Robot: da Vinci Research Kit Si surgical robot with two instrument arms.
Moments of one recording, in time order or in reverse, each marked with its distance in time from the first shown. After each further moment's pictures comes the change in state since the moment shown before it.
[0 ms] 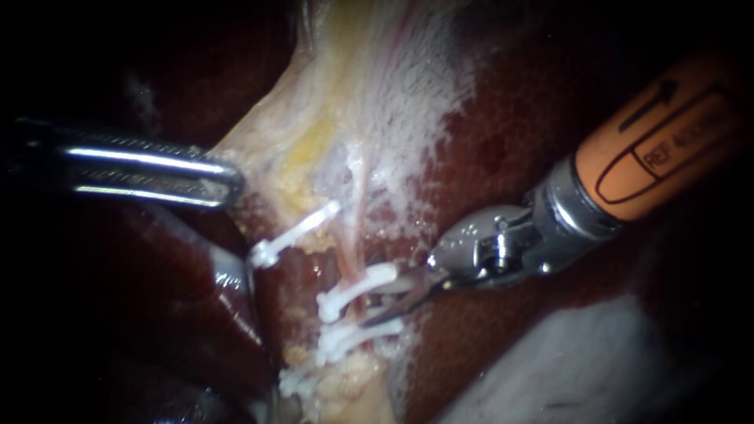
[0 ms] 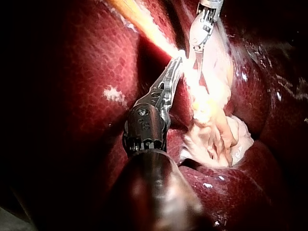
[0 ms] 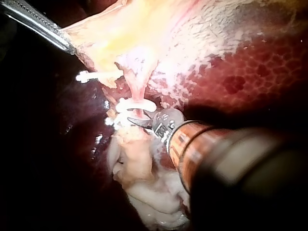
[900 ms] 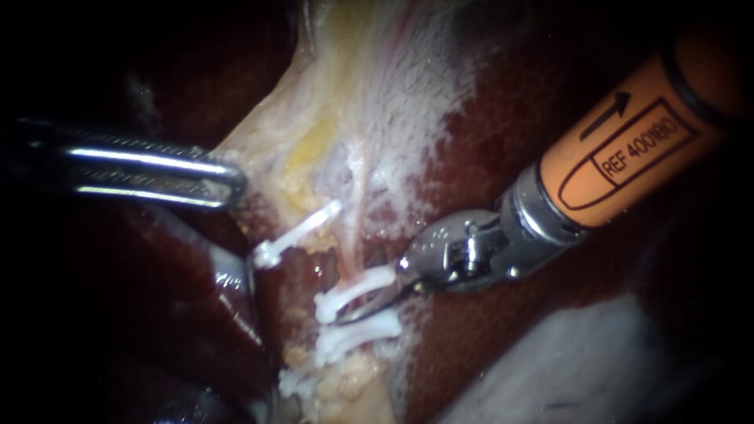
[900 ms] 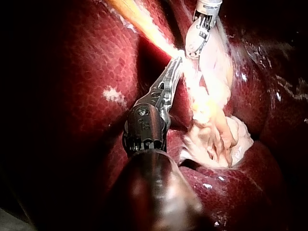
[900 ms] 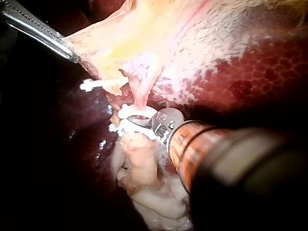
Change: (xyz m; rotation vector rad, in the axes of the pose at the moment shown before) right arm 0.001 0.001 0.001 0.019 0.048 0.007; left arm 0.000 0.000 0.000 -0.001 0.000 0.000
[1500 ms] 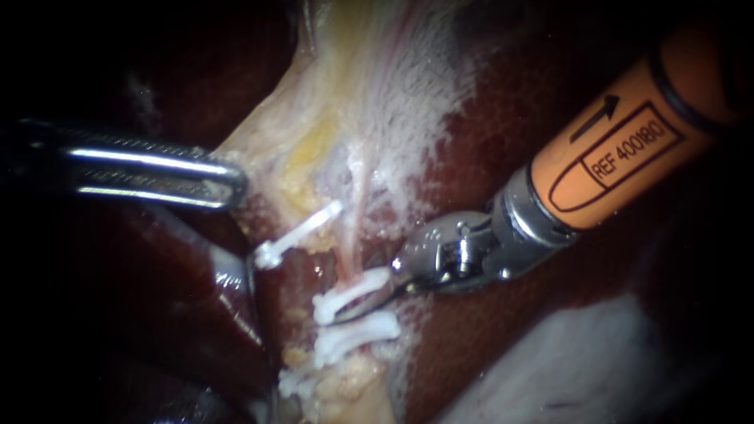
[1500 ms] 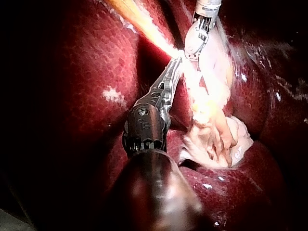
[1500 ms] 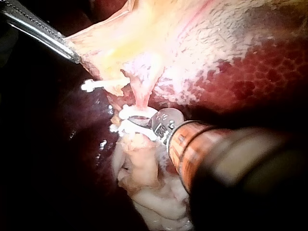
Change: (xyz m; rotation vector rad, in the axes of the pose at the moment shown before) right arm 0.000 0.000 0.000 0.007 -0.002 -0.006; left arm 0.000 0.000 0.000 0.000 0.000 0.000
